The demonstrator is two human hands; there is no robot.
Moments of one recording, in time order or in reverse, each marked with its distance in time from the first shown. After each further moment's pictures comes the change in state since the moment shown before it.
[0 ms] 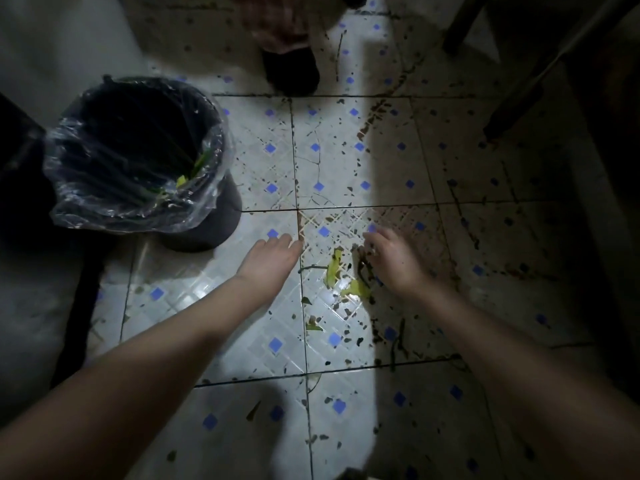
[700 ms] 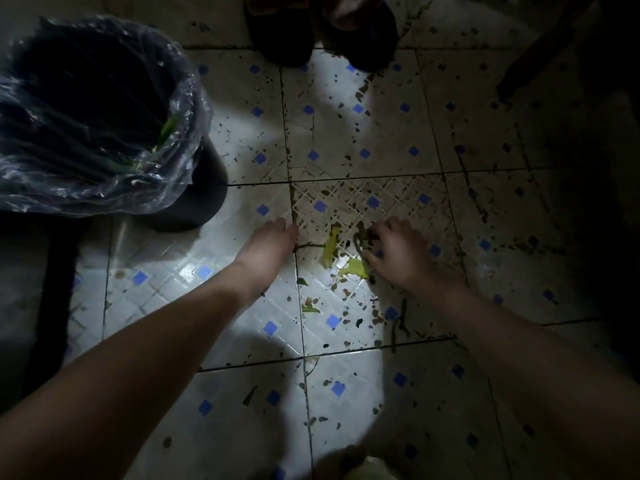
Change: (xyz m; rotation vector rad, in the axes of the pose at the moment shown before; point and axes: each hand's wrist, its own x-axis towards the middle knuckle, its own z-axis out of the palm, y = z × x) left_hand 0.011 0.011 0.013 -0.193 -0.106 -0.011; right_hand -0.009 0.020 0.028 -0.127 -0.003 0.024
